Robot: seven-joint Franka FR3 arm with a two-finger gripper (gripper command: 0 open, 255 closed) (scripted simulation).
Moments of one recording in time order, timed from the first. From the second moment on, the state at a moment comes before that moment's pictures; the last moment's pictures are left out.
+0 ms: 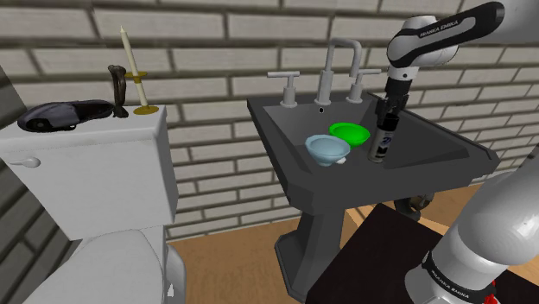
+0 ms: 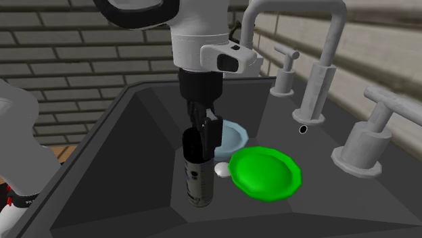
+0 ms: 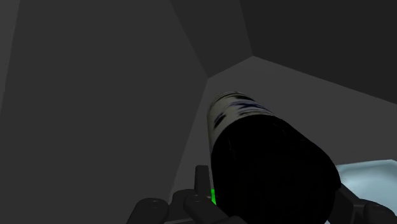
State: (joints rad) arm -0.16 -0.30 -0.53 -2.24 -0.18 1.96 -0.32
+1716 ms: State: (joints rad) arm -0.15 -0.31 -0.50 -1.90 -0.16 1.62 -0.33
